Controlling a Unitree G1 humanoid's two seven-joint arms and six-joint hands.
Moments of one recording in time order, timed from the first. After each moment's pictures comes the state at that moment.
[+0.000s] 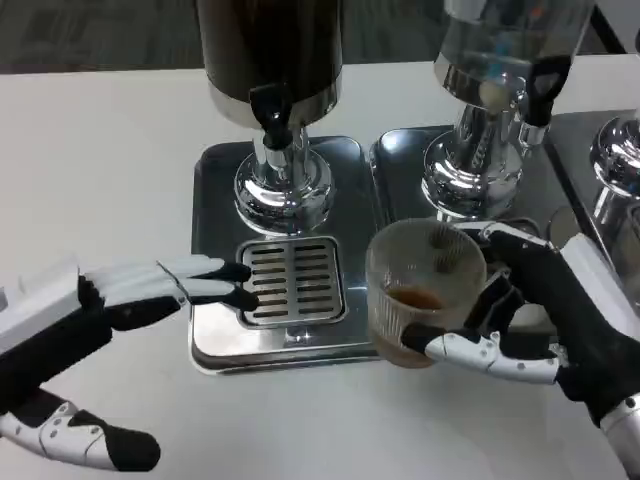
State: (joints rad) left arm -0.04 0.77 0.08 0.53 -0.27 -1.31 -0.83; right arm 0.25 -0.28 0.10 -0.44 -0.41 0.04 0.14
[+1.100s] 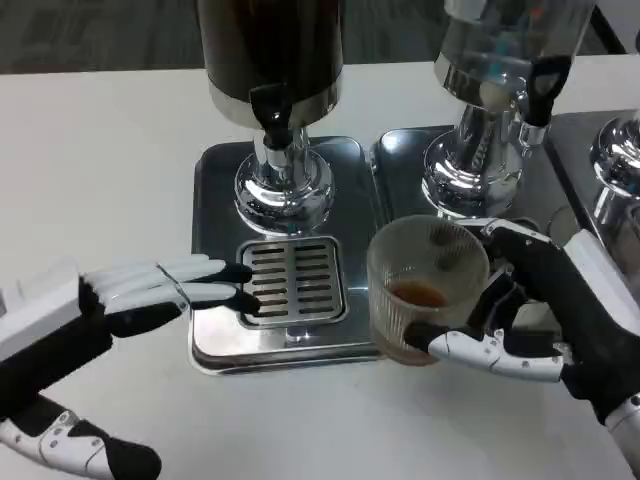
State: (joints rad) left arm -0.03 0.80 0.06 0.53 -0.20 -1.36 -0.73; right arm 0.25 -0.28 0.08 -0.46 -0.41 0.04 0.16
